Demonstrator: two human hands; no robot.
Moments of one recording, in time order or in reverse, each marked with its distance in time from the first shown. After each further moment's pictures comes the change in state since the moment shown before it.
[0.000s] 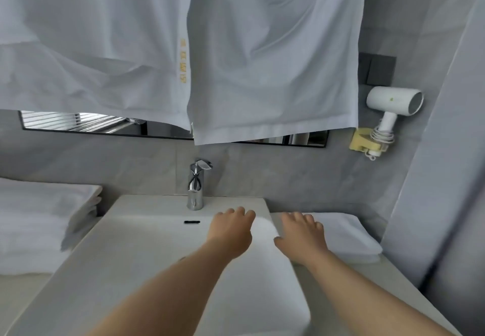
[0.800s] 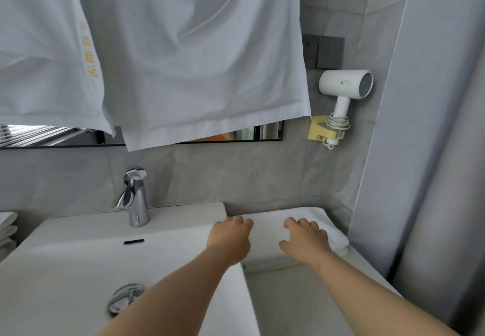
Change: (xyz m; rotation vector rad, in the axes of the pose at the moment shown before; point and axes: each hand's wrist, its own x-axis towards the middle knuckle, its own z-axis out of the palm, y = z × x) left_hand 0.081 0.089 0.052 -0.039 -0.090 0.132; right_hand 0.039 0.128 0.034 0.095 -0.111 0.194
